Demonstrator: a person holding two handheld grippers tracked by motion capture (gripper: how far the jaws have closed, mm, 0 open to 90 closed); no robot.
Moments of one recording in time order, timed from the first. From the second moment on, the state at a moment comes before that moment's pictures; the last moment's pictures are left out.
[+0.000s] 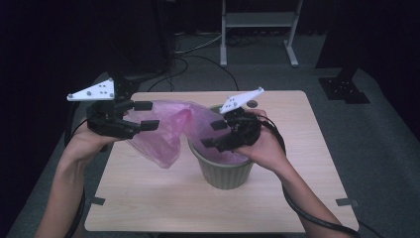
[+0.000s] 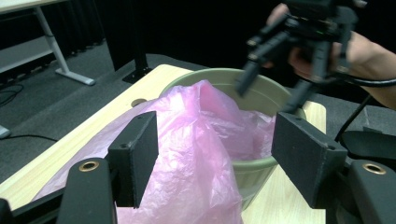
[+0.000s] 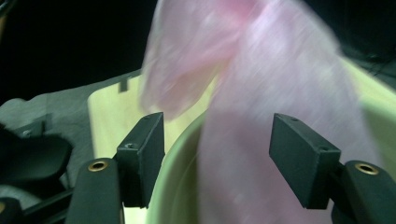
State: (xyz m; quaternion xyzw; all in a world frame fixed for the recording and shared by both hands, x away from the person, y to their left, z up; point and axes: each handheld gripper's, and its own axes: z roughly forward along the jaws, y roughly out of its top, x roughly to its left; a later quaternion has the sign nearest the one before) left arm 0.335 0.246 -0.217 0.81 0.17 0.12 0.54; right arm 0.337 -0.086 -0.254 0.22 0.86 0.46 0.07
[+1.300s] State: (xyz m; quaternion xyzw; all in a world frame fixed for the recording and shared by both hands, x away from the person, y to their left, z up) left arm 0.337 0.267 -0.232 0.81 0.19 0.10 0.55; right arm 0.378 -0.095 -0.252 0.21 0.89 0.41 0.05
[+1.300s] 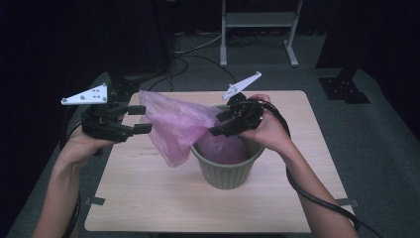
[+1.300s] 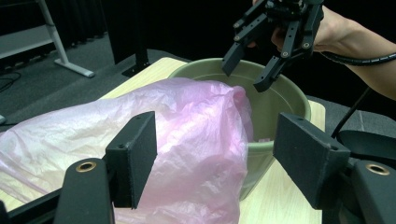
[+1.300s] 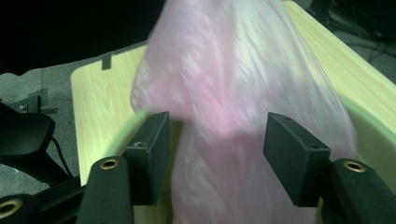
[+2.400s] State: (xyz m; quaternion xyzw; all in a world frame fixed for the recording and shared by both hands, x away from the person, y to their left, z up) left arm 0.351 0.250 -0.266 0.81 0.20 0.07 0.54; right arm 0.362 -0.147 -0.259 0.22 0.85 0.47 0.06
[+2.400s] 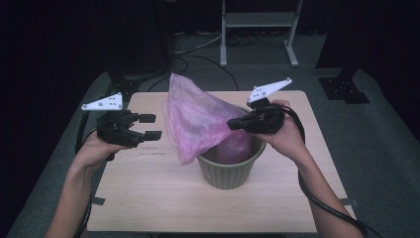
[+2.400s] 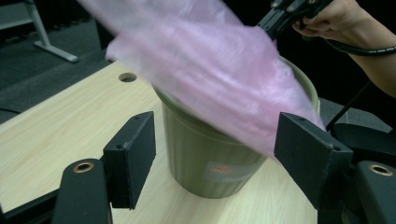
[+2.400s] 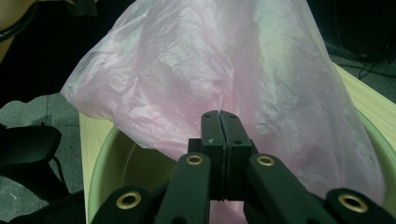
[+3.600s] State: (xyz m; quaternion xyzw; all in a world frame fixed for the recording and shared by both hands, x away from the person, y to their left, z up) left arm 0.376 0.174 -0.289 0.82 0.15 -0.01 0.55; right arm 0.355 -0.221 -0.285 0.24 0.79 0.57 0.01
